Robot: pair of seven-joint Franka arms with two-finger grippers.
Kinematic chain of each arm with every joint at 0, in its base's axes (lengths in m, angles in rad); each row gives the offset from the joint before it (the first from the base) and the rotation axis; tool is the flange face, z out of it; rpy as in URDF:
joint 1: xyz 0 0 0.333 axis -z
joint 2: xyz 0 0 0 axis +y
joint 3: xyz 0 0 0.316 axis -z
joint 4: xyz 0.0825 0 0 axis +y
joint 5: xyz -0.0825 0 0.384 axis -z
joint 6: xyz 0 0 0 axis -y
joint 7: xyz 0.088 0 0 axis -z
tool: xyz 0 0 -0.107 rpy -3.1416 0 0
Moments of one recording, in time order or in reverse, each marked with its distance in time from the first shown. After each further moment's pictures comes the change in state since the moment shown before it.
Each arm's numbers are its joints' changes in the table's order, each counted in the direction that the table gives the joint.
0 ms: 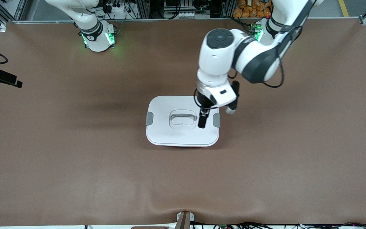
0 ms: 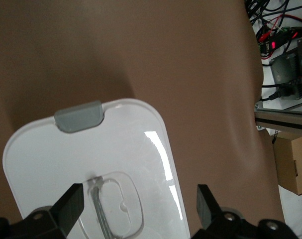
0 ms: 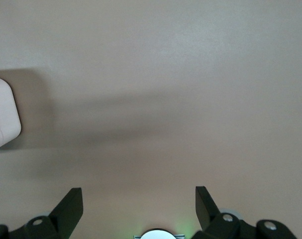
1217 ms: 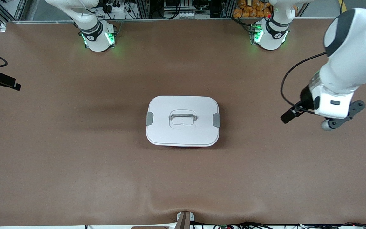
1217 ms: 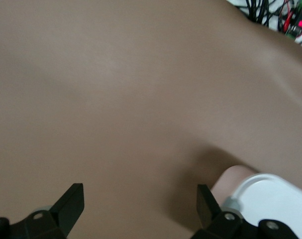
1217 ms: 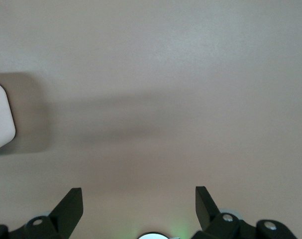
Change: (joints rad) left arm -0.446 -0.213 0.000 -0.002 0.213 -0.390 1.303; right arm 0.000 0.027 -0.007 -0.036 0.021 -0.002 -0.001
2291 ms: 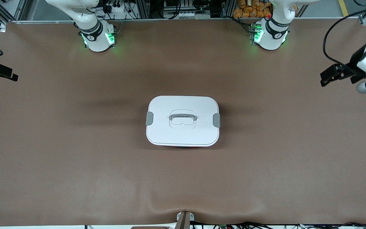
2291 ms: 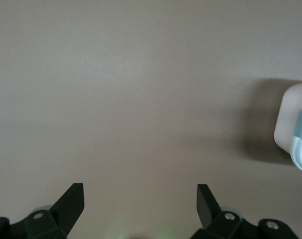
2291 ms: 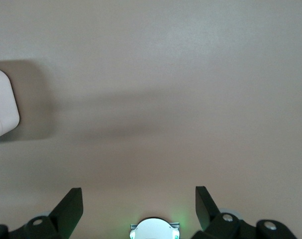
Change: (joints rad) left arm 0.231 -0.233 -0.402 0.070 0.072 -0.214 0.579; right arm 0.000 -0.043 0.002 -0.015 0.000 -0.082 0.000
